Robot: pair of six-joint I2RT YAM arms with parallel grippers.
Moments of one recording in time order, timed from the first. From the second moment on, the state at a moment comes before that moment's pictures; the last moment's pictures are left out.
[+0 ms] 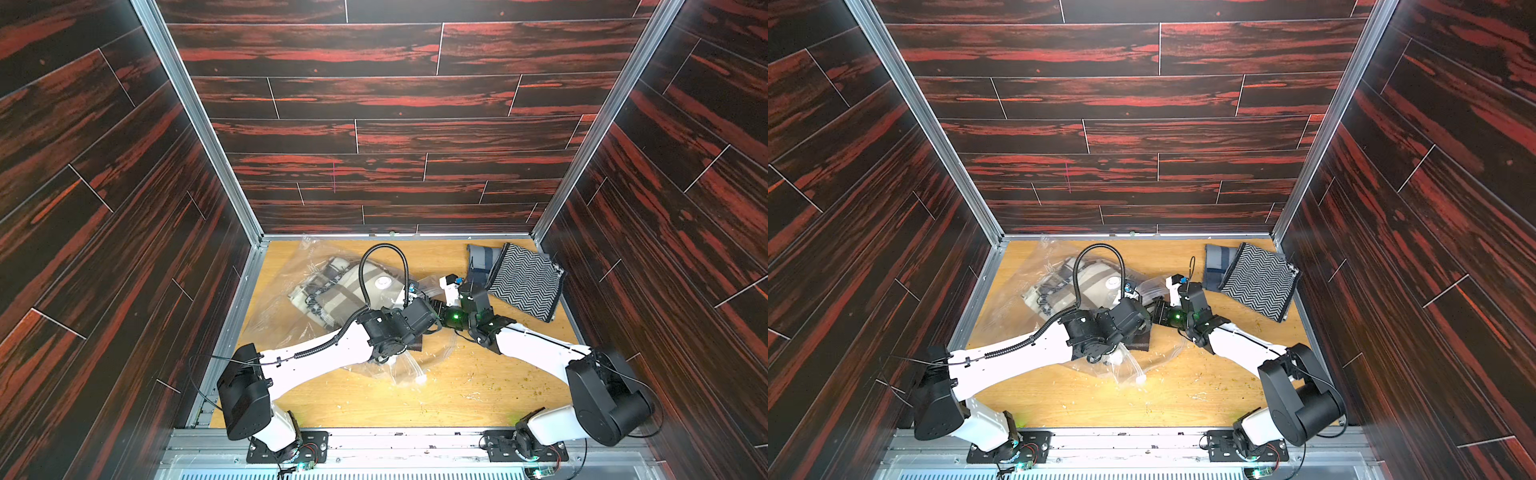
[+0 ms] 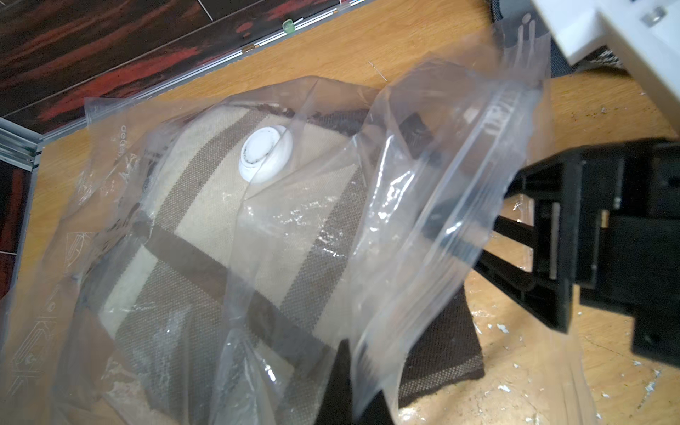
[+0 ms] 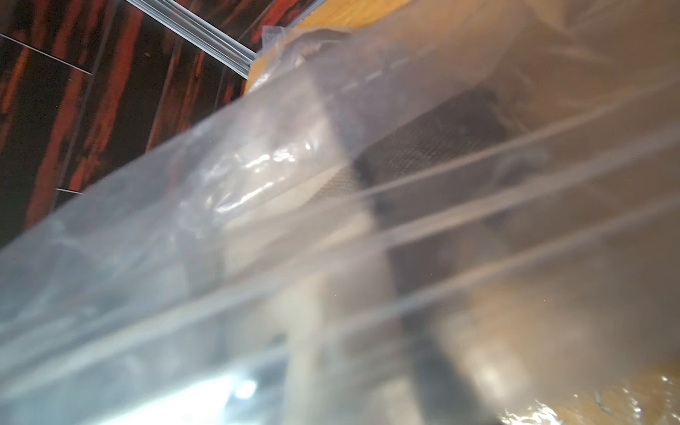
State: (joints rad) left arm -1.03 1.57 1.30 -0.72 -0.59 -0.50; right arm 0.54 1.47 0.75 0.13 -0.35 0.68
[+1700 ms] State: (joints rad) left arm -1.01 1.50 1.24 -0.64 -0.63 -0.49; right arm 0.60 1.32 0.81 0.04 -0.32 0.61
